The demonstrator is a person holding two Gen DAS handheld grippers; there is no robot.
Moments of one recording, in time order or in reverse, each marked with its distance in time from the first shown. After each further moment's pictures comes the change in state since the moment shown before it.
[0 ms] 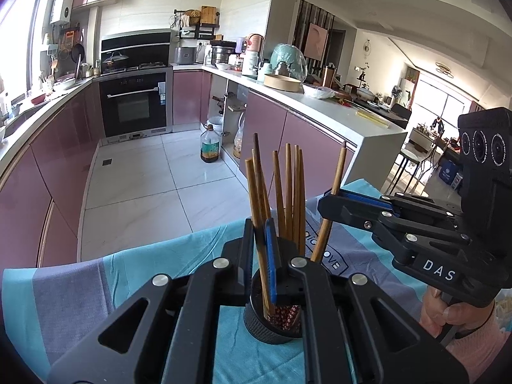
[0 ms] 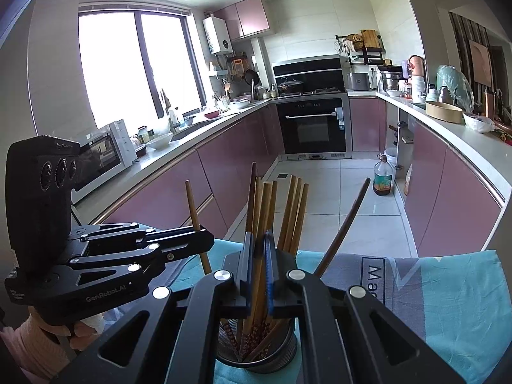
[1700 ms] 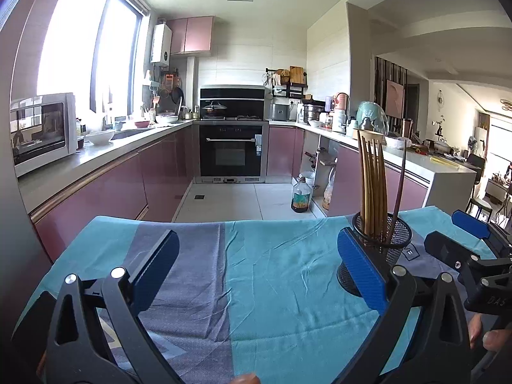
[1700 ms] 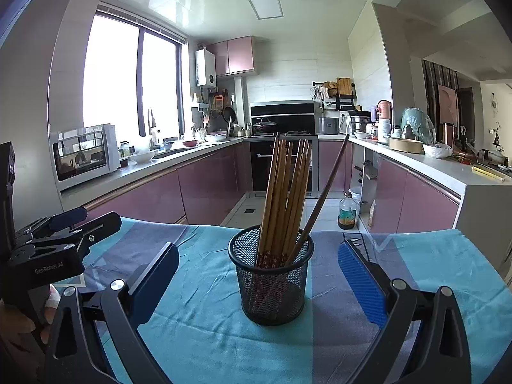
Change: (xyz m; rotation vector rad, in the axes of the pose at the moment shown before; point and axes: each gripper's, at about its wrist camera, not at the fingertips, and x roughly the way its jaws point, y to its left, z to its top) left arm -0.132 0.026 -0.156 -0.096 -0.326 0.436; right arm -0.051 0.064 -0.111 -0.072 -0.224 -0.193
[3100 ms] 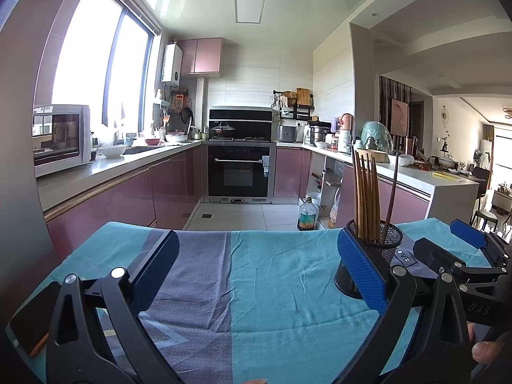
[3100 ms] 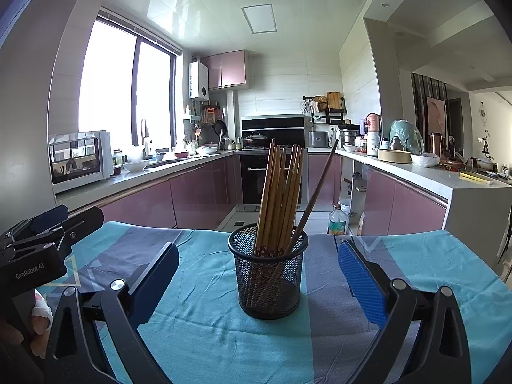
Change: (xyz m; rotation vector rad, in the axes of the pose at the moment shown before) left arm -0.048 -0.007 -0.012 -0.010 -0.097 0.036; right arm -0.018 0.010 -0.016 -0.011 -0.072 -0.056
